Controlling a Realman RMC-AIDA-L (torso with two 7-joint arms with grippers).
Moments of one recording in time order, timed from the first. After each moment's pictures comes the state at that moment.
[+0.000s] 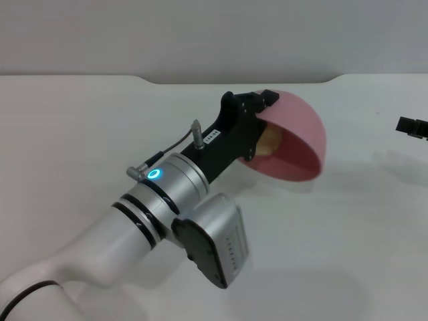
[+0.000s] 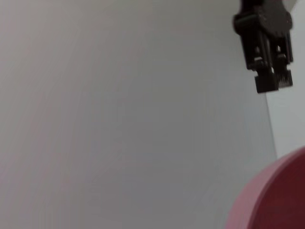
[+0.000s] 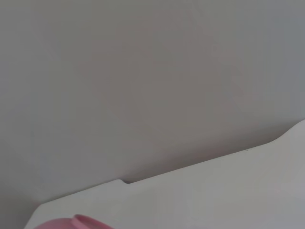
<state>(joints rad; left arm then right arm) -0.40 -2.08 2.48 0.85 2.54 -0.71 -1.73 0.38 2.06 -0.52 -0.88 -2.01 -1.43 2.09</state>
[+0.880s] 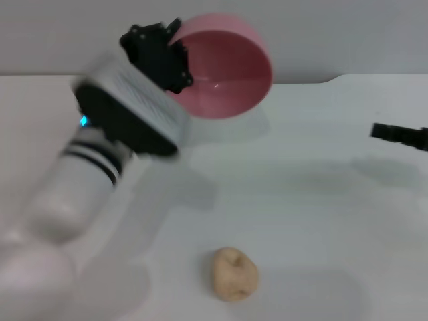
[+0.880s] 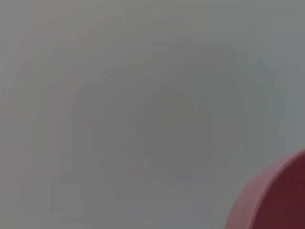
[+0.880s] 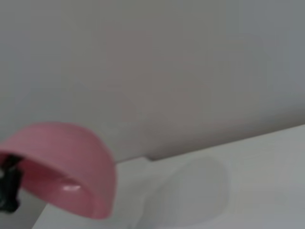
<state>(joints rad) -0.29 -2.06 2.24 1.12 2.09 -0.52 -1.84 0.42 2.06 -0.58 -0.85 -2.02 -1.46 2.09</state>
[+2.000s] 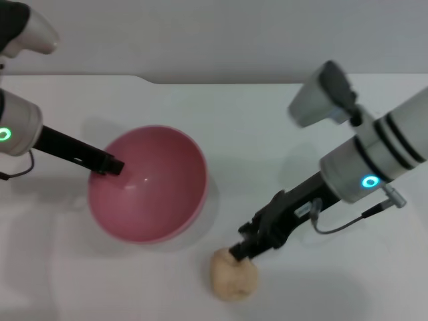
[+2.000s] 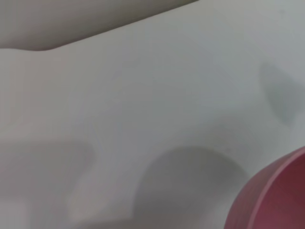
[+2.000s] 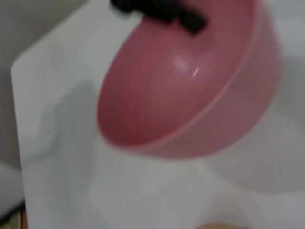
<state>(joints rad) -0.57 -2.05 1.11 1.26 2.48 1.55 -2.50 0.79 2.07 -1.38 -0.75 -2.12 -1.45 2.16</state>
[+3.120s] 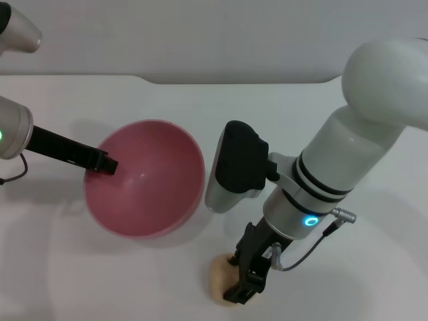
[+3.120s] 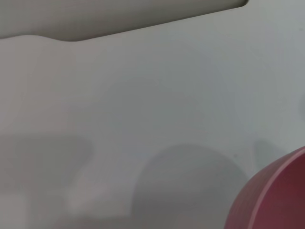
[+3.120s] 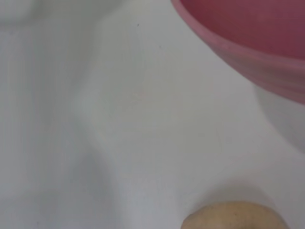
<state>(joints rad) -0.53 -2.06 1.11 1.32 2.47 1.56 -2.60 0.90 2.09 -1.95 -0.82 -2.10 -1.26 2.32</state>
